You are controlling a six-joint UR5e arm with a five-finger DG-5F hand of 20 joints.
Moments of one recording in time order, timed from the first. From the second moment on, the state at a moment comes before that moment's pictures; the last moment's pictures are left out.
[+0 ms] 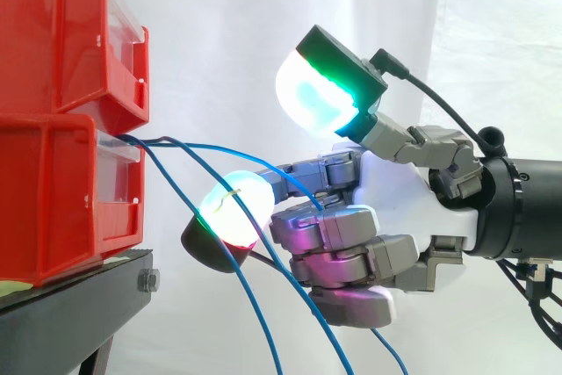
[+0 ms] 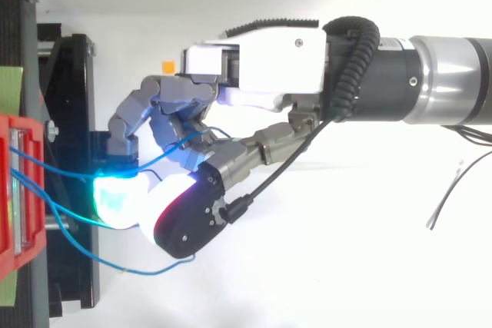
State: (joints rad) arm 0.06 -2.35 -1.15 -2.71 -1.55 -0.18
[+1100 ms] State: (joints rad) arm 0.05 -2.35 -1.15 -2.68 -1.55 -0.17
